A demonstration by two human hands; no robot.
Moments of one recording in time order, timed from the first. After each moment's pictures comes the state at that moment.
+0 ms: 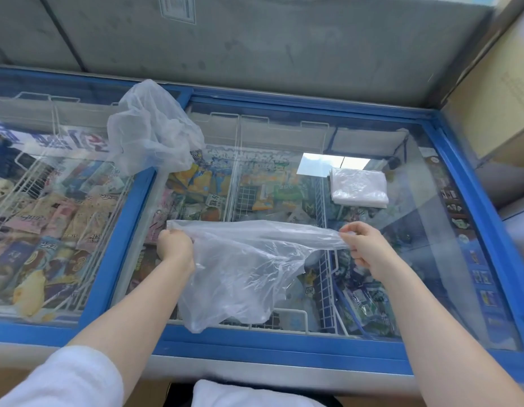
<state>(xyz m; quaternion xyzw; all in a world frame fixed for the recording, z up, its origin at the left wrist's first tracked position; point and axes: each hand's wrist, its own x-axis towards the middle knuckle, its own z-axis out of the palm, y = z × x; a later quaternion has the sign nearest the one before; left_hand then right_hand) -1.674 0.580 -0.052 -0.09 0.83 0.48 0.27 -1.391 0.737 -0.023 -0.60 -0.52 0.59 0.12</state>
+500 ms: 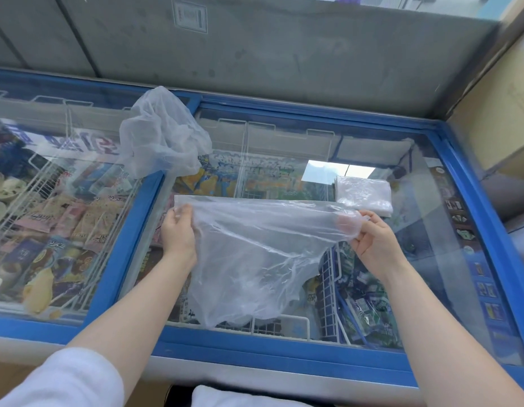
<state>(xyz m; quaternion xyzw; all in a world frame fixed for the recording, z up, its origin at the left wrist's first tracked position) -1.679 0.579 -0.033 -0.01 0.69 0.66 0.28 -1.400 0.742 -0.006 -0.42 -0.38 0.74 0.35</state>
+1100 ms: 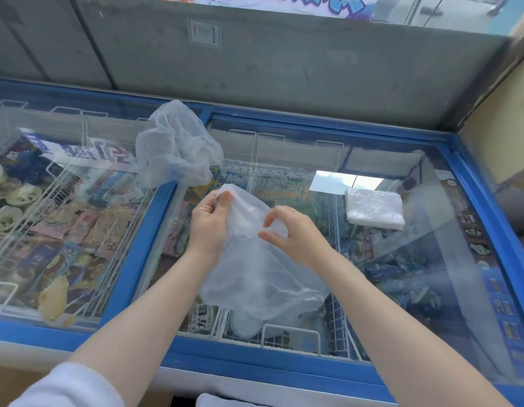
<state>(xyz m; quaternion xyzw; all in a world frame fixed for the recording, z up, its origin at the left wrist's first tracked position) -1.659 0.596 0.015 0.21 0.65 0.68 0.27 -1.520 0.687 0.022 -0.27 -0.89 0.36 0.13</state>
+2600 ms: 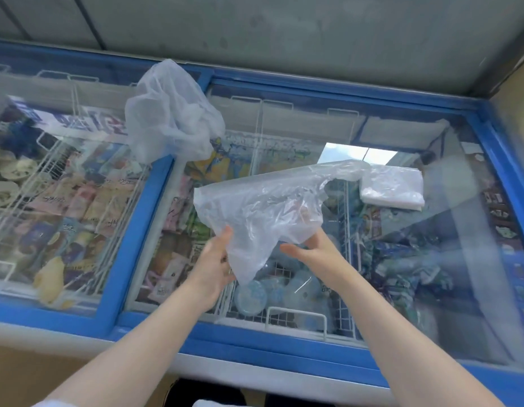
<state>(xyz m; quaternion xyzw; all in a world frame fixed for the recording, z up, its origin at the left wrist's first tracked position) -1.638 0.548 -0.048 0.03 0.60 0.58 0.55 -1.485 0.680 -0.051 -0.34 -0.64 0.68 0.10</state>
